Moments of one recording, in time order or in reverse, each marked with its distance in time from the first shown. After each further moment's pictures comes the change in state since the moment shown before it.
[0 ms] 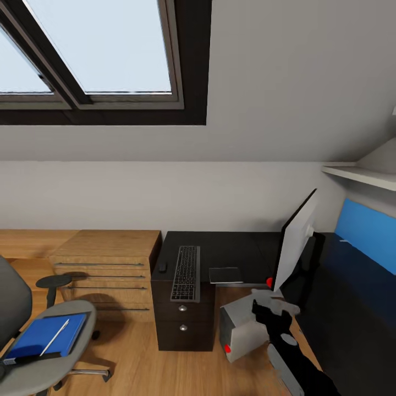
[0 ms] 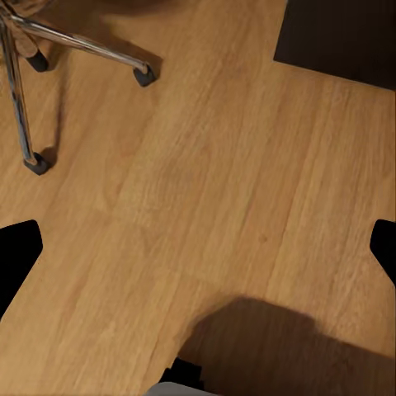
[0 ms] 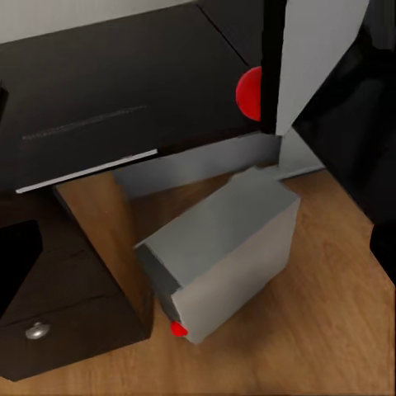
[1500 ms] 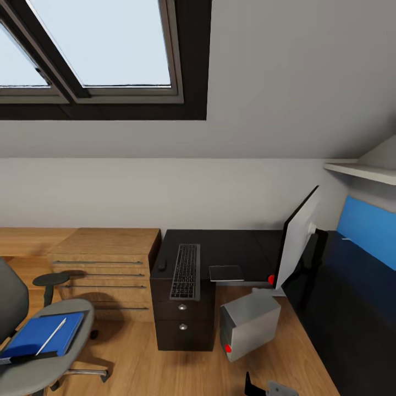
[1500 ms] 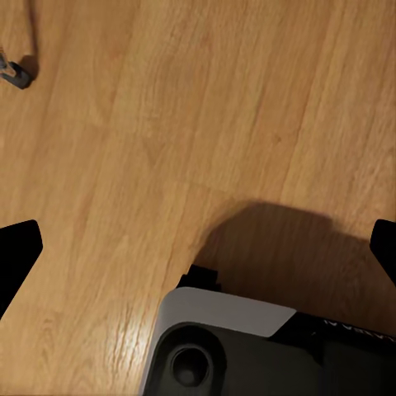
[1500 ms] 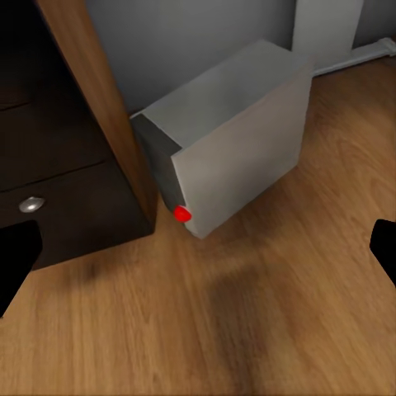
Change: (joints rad) left arm 0.000 0.006 -0.001 -0.002 -0.004 0.276 -0.009; right arm 0.104 0.150 0.068 0.627 -0.058 -0.590 0.193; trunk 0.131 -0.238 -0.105
